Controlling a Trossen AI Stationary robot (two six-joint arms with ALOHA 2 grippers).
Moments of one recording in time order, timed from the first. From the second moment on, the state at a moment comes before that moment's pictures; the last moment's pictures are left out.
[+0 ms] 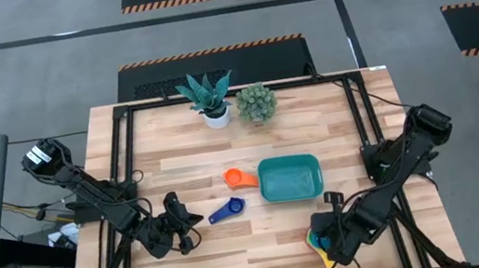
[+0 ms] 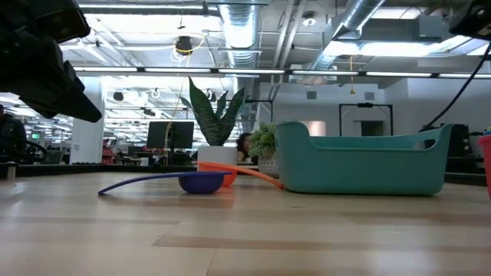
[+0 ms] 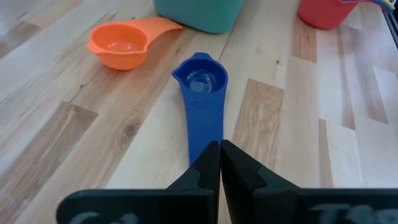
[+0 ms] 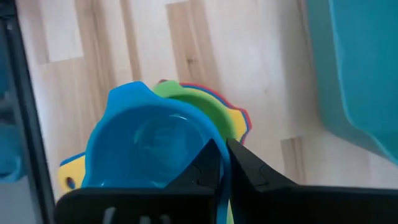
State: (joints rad) left arm -0.76 1.31 0.49 -0.05 -0.73 -0.88; right arm 0.78 1.65 1.21 -0.90 0.28 0.93
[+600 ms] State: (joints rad) left arm -0.76 1.31 0.49 -0.04 -0.72 -0.88; right arm 0.75 1.77 1.26 -0.91 0.20 0.89
